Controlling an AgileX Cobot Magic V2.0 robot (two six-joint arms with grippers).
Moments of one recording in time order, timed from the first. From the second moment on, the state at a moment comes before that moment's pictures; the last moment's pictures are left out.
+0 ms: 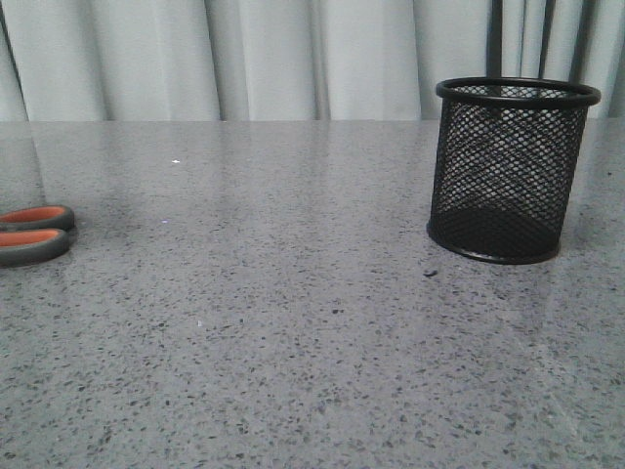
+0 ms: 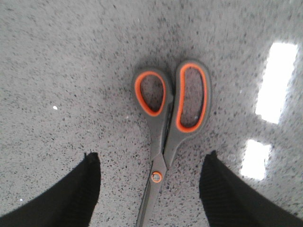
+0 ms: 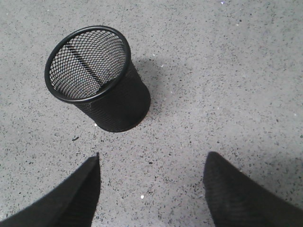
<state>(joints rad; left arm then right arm) -0.20 1.34 -1.29 -0.14 1.25 1.25 0.04 0.65 -0.78 0.32 0.94 -0.11</state>
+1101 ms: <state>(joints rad) -0.20 1.55 -1.17 -0.07 1.20 1.32 0.04 0.65 -0.78 0.32 0.94 -0.14</state>
